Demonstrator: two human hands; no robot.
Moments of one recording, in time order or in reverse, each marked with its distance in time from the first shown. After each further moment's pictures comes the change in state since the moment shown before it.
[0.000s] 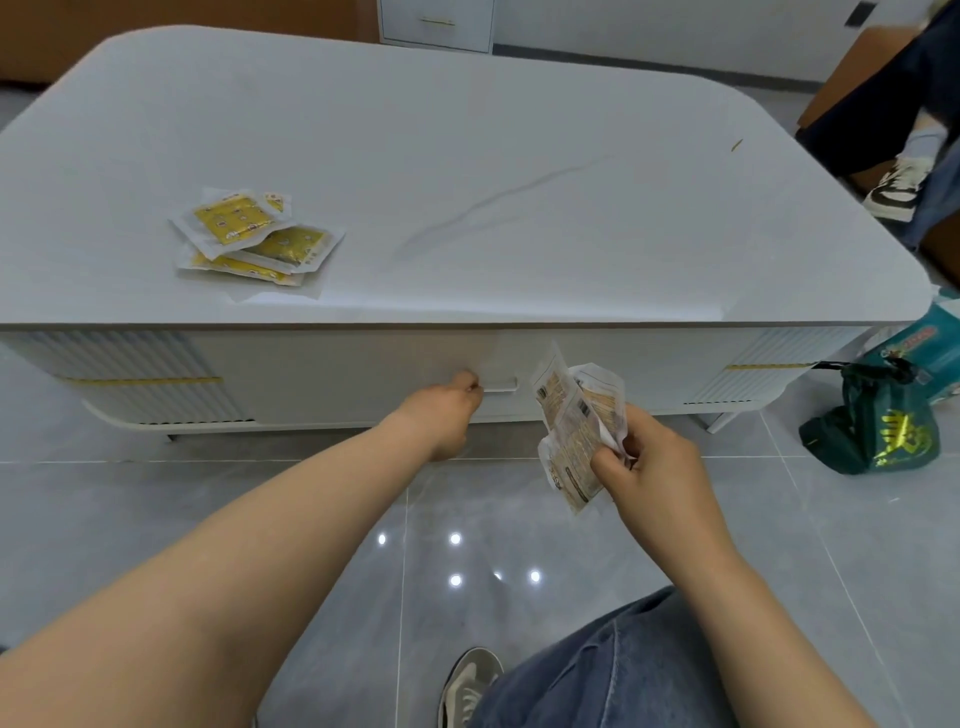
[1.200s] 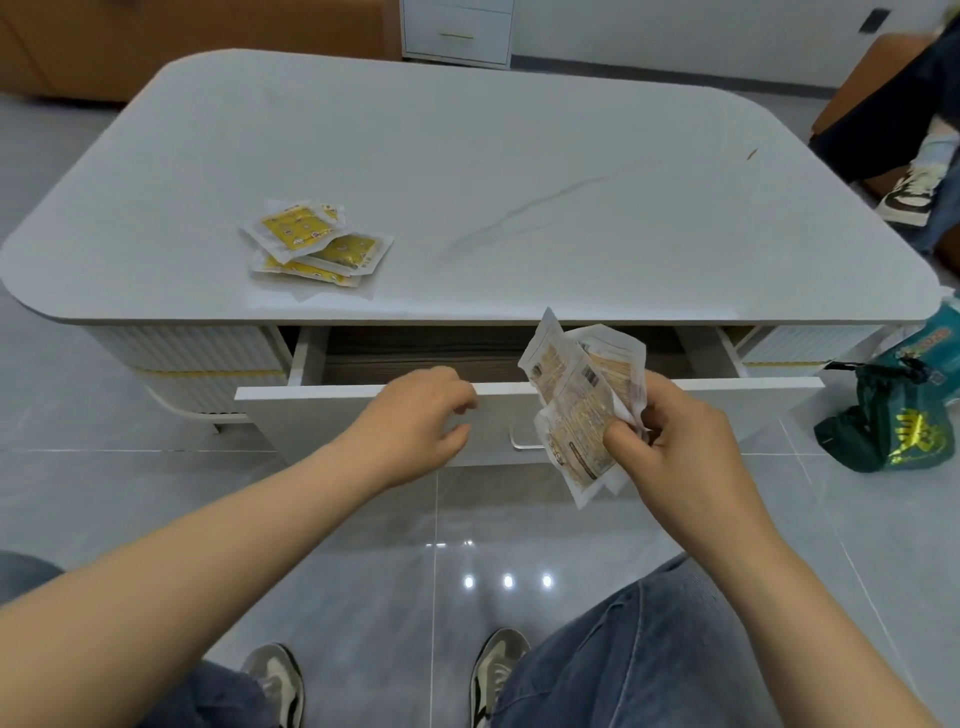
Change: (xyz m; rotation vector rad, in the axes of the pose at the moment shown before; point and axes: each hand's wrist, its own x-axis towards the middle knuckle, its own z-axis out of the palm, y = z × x) left_hand -0.122 -0.020 -0.040 -0.163 0.388 0.135; right_hand -0.031 -0.057 -0.007 0.033 -0.013 -0.167
